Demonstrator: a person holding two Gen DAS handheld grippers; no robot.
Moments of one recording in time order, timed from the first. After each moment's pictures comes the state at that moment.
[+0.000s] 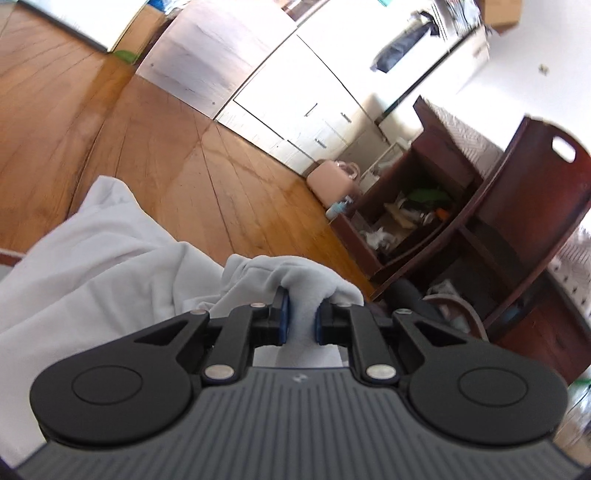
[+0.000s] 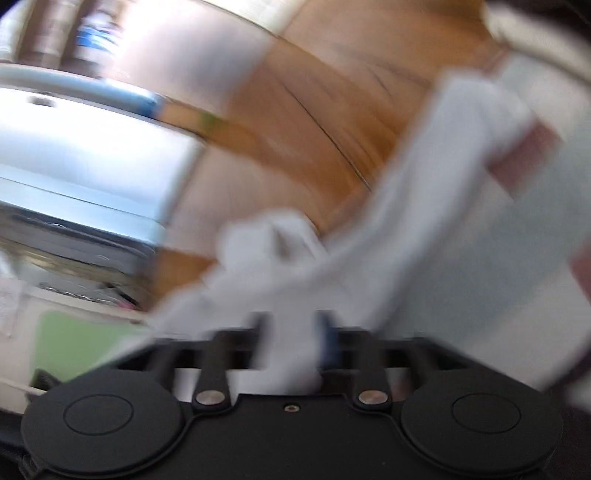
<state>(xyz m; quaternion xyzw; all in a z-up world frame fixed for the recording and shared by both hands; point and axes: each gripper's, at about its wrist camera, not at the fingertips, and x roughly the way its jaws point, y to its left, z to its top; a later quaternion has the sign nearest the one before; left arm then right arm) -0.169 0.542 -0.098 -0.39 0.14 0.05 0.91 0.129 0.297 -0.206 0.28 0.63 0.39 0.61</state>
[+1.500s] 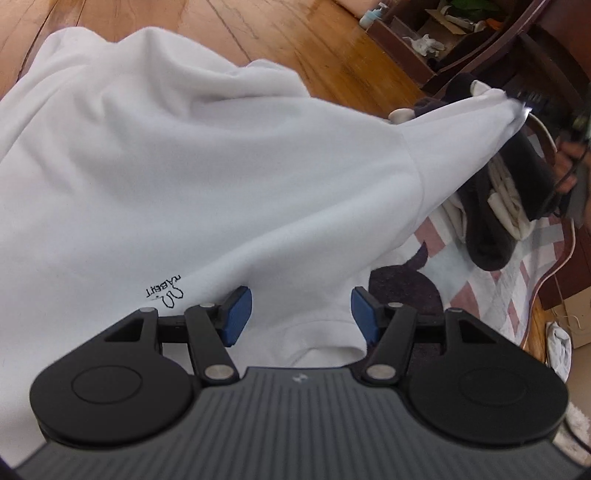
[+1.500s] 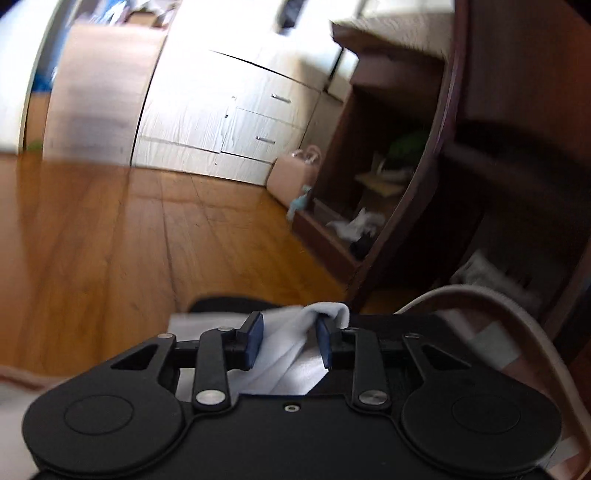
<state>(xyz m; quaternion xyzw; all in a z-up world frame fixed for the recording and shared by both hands) -0.064 0.487 -0.197 -0.29 0.45 0.01 0.84 0.270 0.200 -0.046 -0.15 0.22 0.17 0.95</state>
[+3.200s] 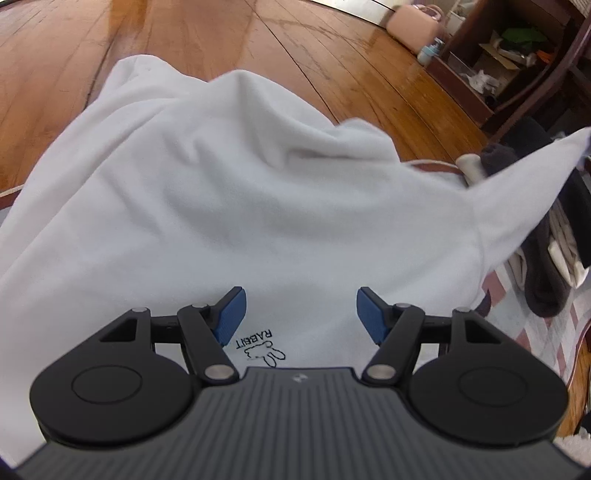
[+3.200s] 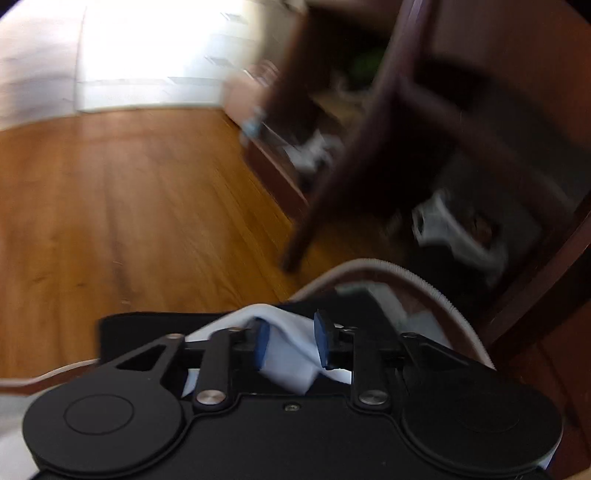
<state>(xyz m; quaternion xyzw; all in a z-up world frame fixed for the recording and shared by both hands) -0.070 0.516 -0.188 -0.28 0.42 0.12 0.86 0.353 0.182 -0.014 -0.21 0.35 0.05 0.91</state>
